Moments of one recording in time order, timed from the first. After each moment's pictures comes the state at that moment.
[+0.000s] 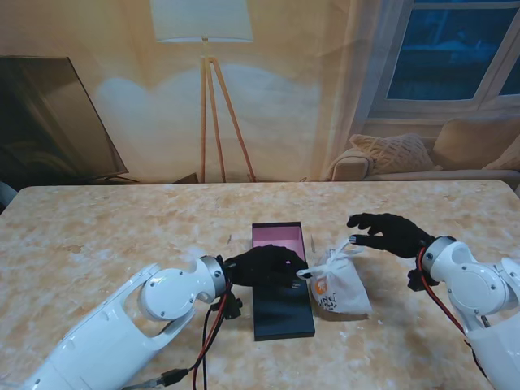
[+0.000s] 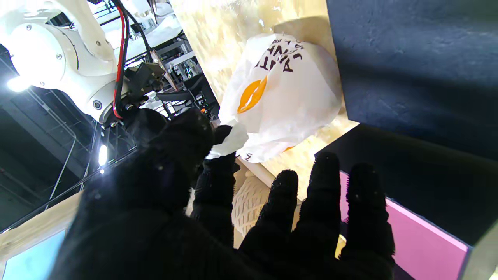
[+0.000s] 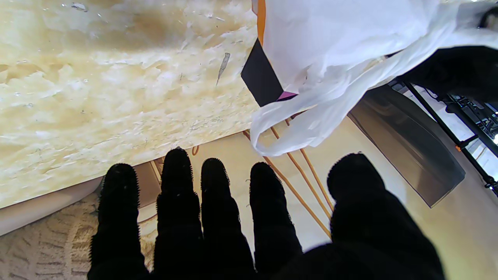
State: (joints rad) left arm 1.30 -1.09 -0.88 -1.65 0.10 0.03 -0.36; right arm -1.54 -1.01 1.50 -1.63 -0.56 -0.21 0.41; left_hand 0.80 -0.39 0.57 -0.14 0.64 0.03 0.44 0.54 0.38 0.33 0.25 0.41 0.38 0.32 0.36 0.72 0.09 0.34 0.83 0.74; right_hand 0.60 -0.13 0.30 -0.08 0.43 0.06 0.26 0.64 0.62 0.19 0.20 0.40 0.62 0.16 0.20 0.41 0.18 0.36 0.91 0.42
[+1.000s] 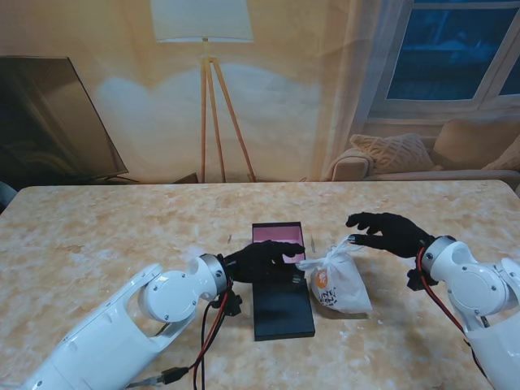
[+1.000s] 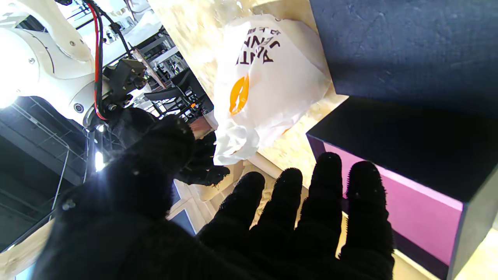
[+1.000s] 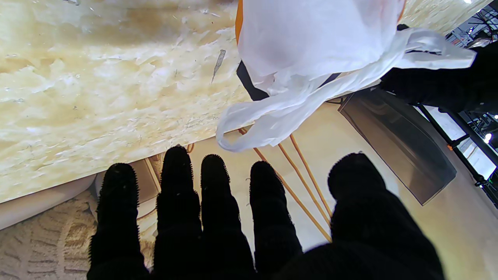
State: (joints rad) left arm 1.30 -1.09 -0.87 -1.66 0.20 0.02 -0.30; right arm -1.54 -1.01 1.50 -1.63 -0.56 -0.23 0.40; left_hand 0.67 -0.34 0.58 -0.12 0.45 0.37 0.04 0.27 0.40 0.37 0.25 0.37 0.40 0.34 0.34 0.65 0.11 0.34 0.82 0.72; right_hand 0.60 -0.13 0.29 -0.07 0.43 0.05 0.28 0.64 0.64 0.19 0.24 0.43 0.64 0.16 0.22 0.41 0.18 0.37 0.91 0.42
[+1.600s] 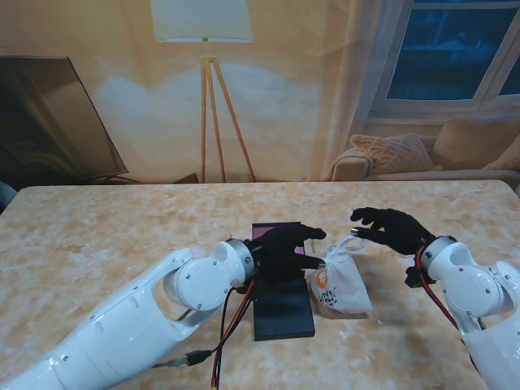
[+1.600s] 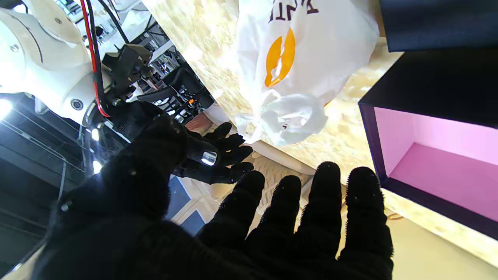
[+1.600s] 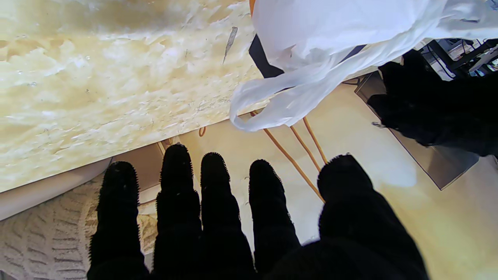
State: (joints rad) left arm 1.14 -1.13 -0.70 -1.66 0.23 0.16 -0.21; right arm -1.54 -1.03 1.49 -1.63 -0.59 -0.18 0.32; left_hand 0.66 -0.32 0.53 -0.11 0.45 0.37 0.05 0.29 0.33 0.37 0.23 0.38 0.31 0.34 0.32 0.65 0.06 0.32 0.79 0.72; right_hand 0.68 -0.09 0.24 -0.07 0.44 0.06 0.30 0.64 0.65 0.19 0.25 0.44 0.64 0.16 0.26 0.41 0.19 0.37 0.94 0.42
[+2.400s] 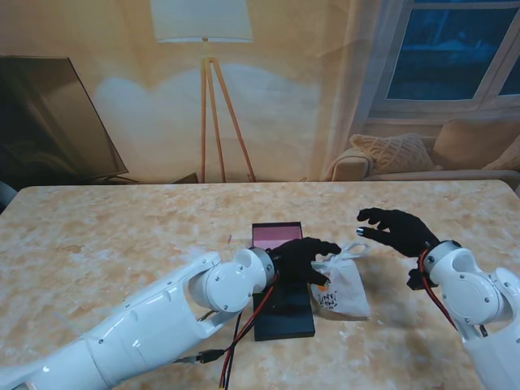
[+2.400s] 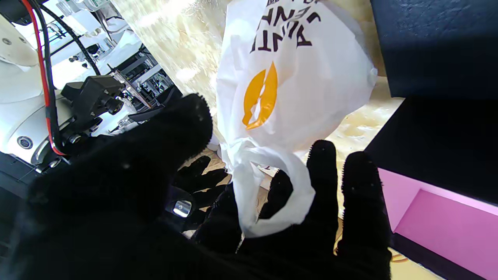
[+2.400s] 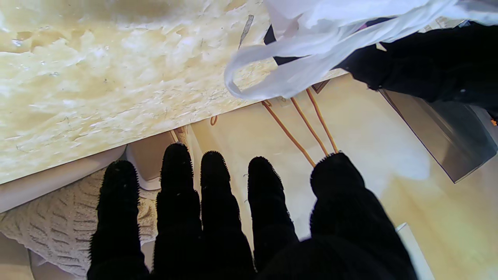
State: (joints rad) left arm 1.03 -1.21 -0.54 -1.48 0.19 0.14 -0.16; right arm -1.58 -1.04 1.51 -1.64 -0.63 -0.17 0.25; left_hand 0.66 -0.63 0.93 -0.13 0.45 0.28 0.06 0.29 0.35 0.34 0.39 0.48 0.45 0.30 0.51 0.77 0.19 0.30 0.94 0.72; right_hand 0.76 -0.08 0.19 -0.07 0.47 0.07 0.31 0.64 0.65 0.19 0.29 0.45 0.64 0.16 0.28 0.41 0.20 0.37 0.95 0.42
